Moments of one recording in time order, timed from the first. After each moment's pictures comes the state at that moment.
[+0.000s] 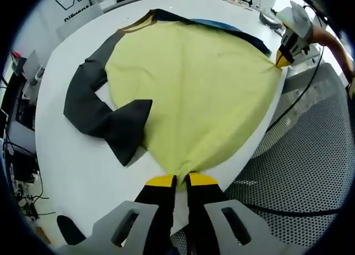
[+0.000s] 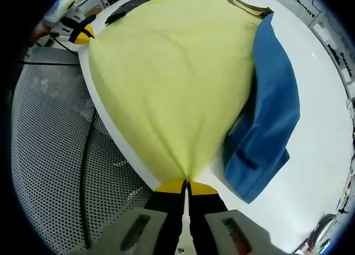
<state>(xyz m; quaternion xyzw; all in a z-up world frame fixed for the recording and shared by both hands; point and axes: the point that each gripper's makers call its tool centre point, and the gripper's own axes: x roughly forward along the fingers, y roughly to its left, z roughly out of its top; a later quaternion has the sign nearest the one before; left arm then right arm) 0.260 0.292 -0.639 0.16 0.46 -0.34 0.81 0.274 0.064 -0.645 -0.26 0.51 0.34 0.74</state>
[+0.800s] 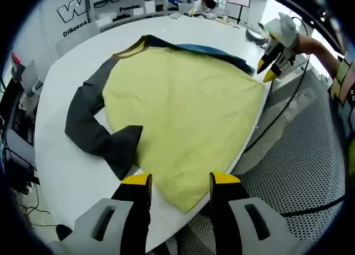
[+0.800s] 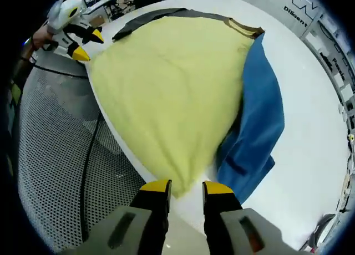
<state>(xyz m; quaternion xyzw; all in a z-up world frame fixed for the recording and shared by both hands) 0.260 0.316 -0.638 0.17 0.47 -0.31 0.81 0.264 0.041 -0.646 -0.26 0.53 0.33 0.73</state>
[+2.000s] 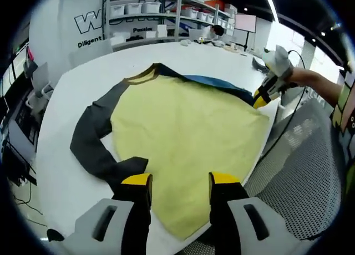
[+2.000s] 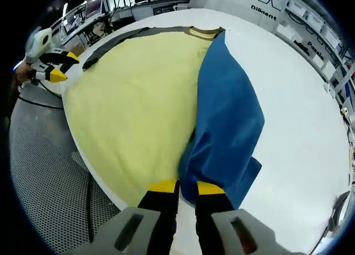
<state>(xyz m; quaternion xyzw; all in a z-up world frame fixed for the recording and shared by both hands) 0.247 0.319 -0.597 0.15 0.42 -0.34 0.83 0.258 -0.017 -0.598 -0.24 0.52 0.27 0.78</state>
